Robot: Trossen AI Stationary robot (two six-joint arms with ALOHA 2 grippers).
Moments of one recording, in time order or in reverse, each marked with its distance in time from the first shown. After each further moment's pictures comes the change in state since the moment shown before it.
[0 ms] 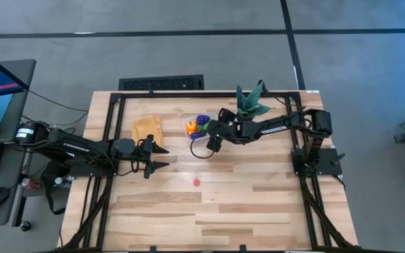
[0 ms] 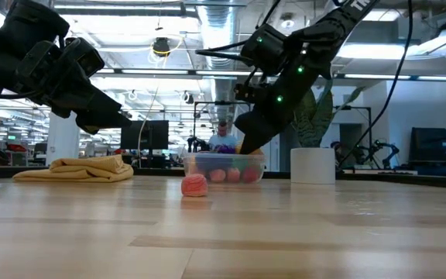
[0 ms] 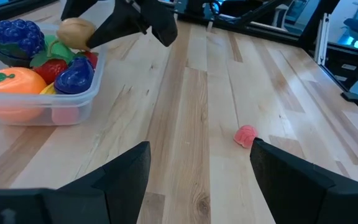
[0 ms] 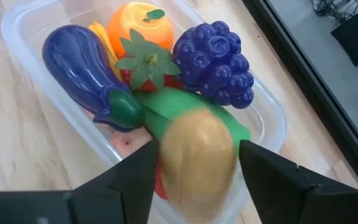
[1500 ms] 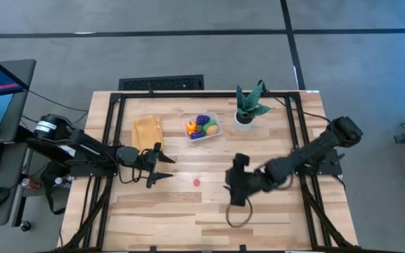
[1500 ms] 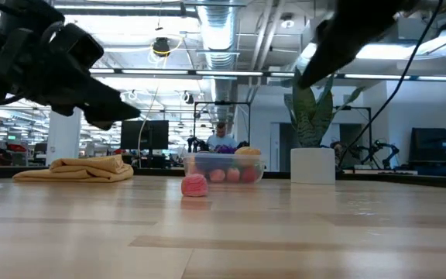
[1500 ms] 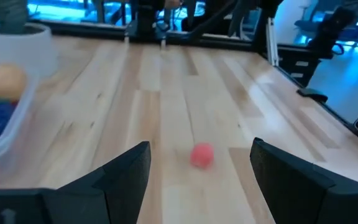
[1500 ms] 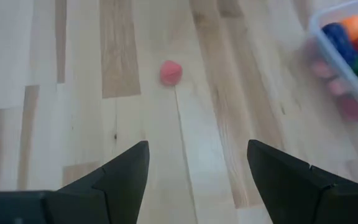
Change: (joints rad) left arm -0.159 0.365 0.018 0.449 -0.027 0.083; right arm 0.632 -0.257 0.039 -0.417 -0.018 0.411
